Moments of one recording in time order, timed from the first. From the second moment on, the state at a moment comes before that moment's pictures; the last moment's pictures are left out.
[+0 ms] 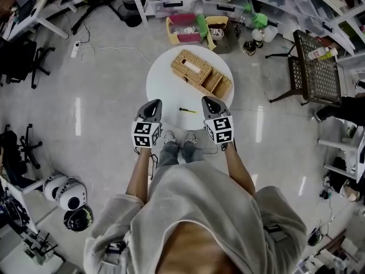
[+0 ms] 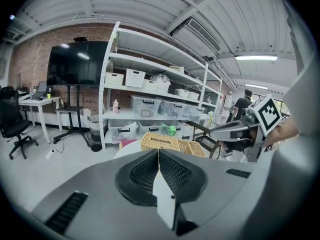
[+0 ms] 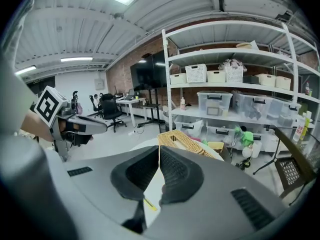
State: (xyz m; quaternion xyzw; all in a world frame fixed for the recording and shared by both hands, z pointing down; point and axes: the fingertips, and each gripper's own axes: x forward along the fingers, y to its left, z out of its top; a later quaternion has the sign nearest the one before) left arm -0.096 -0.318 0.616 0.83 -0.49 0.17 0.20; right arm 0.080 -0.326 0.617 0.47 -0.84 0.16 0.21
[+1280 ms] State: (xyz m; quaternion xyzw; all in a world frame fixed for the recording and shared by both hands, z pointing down) left arm -0.106 -0.248 0.693 0.82 -0.46 0.21 0.27; right arm 0.045 -0.219 0.747 0.25 -0.82 -0.02 0.52
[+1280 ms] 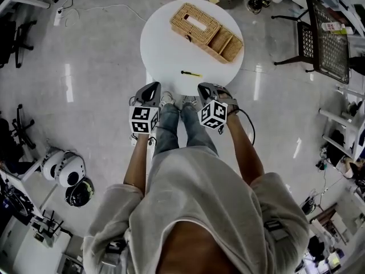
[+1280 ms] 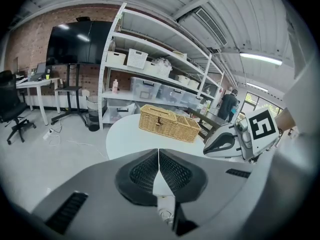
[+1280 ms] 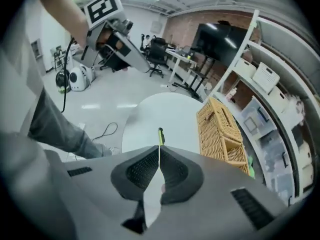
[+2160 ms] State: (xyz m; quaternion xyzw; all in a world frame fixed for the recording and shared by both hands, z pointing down) left arm -0.114 -0.234 0.701 0.81 -0.46 0.22 0.28; right arm 0.033 -0.244 0.803 0.19 -0.82 0.01 0.55
